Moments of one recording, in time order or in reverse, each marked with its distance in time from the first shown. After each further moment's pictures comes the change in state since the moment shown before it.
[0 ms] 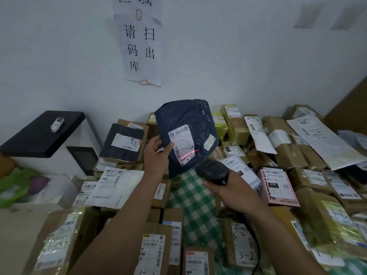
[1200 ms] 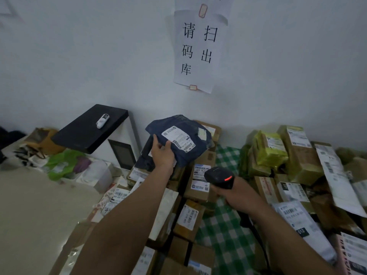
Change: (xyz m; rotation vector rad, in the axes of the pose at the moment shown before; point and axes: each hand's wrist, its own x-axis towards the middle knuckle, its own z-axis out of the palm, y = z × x) left_hand 0.180 -0.050 -0.064 -0.204 0.403 -0.171; right_hand 0.184 -0.027 0.073 -0.053 -0.254 0.033
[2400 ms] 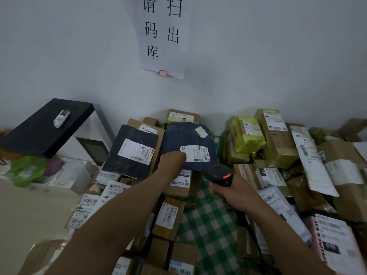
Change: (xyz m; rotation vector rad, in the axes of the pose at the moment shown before) left_hand -0.012 -0.074 0.066 1.653 -0.749 0.737; right_hand 0.001 0.041 -0.042 0.048 0.096 0.136
